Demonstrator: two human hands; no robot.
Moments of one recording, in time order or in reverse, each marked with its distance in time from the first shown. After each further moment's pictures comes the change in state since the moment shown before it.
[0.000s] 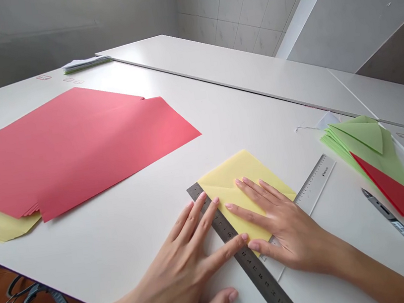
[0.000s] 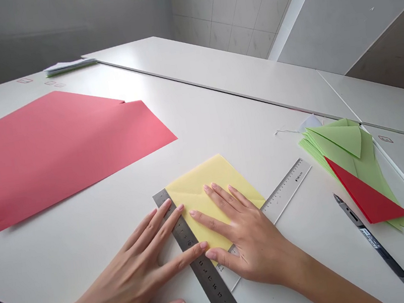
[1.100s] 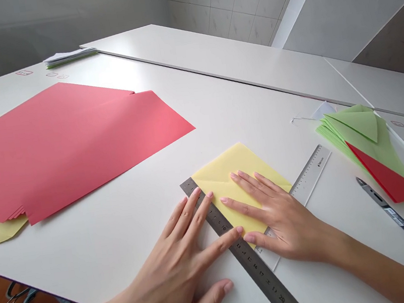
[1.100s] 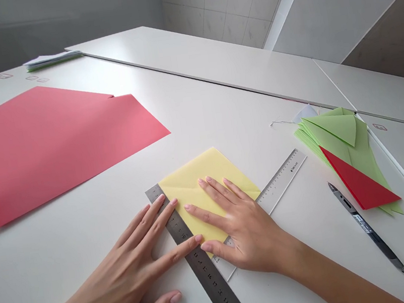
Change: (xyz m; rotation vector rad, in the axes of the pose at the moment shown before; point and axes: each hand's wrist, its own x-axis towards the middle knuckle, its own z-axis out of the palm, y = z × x) left_hand 0.003 -0.001 -0.003 -0.053 -0.009 -0.025; right_hand 0.000 0.001 0.000 0.028 0.018 0.013
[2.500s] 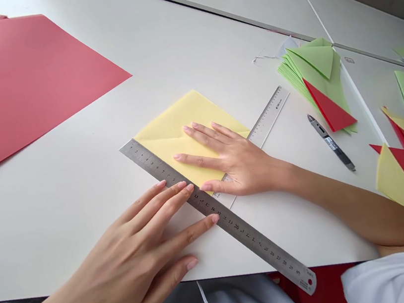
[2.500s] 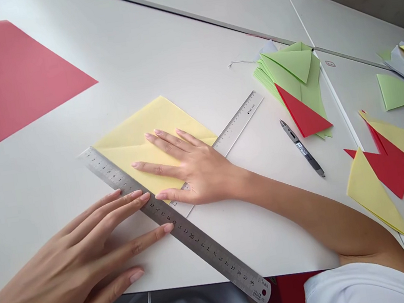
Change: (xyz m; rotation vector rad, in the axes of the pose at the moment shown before) left_hand 0.002 0.001 0.010 -0.064 -0.082 0.260; right_hand 0.002 0.008 -0.009 -0.008 -0.019 0.022
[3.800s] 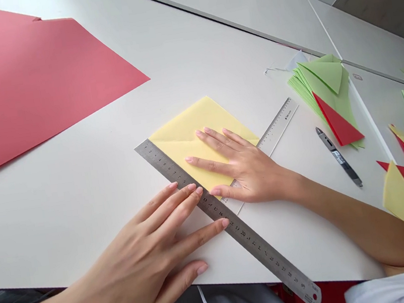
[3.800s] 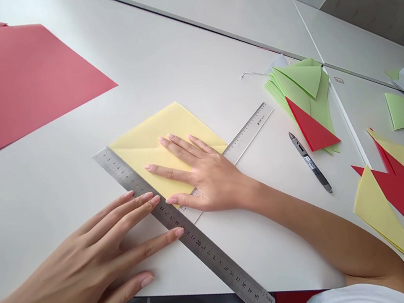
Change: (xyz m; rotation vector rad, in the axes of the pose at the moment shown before) left_hand 0.001 0.004 0.002 0.026 0.033 0.000; right_hand -0.002 -0.002 0.001 0.021 0.025 -0.012
